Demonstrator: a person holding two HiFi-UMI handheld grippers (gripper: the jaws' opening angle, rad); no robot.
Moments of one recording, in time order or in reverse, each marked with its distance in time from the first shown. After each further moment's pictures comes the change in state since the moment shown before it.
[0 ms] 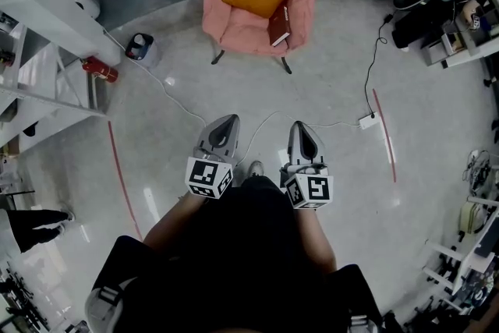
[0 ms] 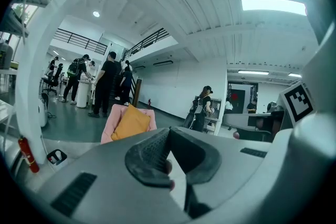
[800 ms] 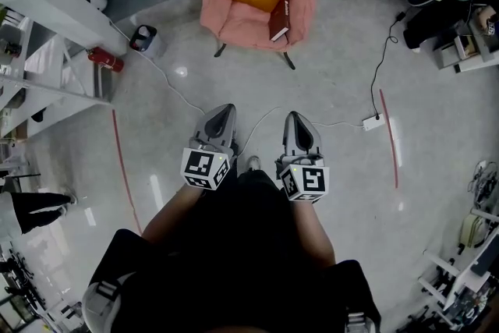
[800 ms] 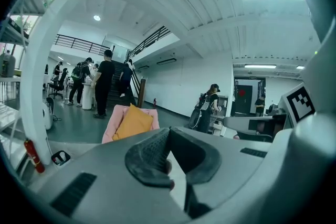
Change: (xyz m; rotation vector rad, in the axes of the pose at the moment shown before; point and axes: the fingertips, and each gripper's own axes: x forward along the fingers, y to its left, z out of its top) left arm 0.058 -0.048 0.006 0.019 0.014 0.081; right arm 0.010 -0.075 0.008 0.040 0.022 0.059
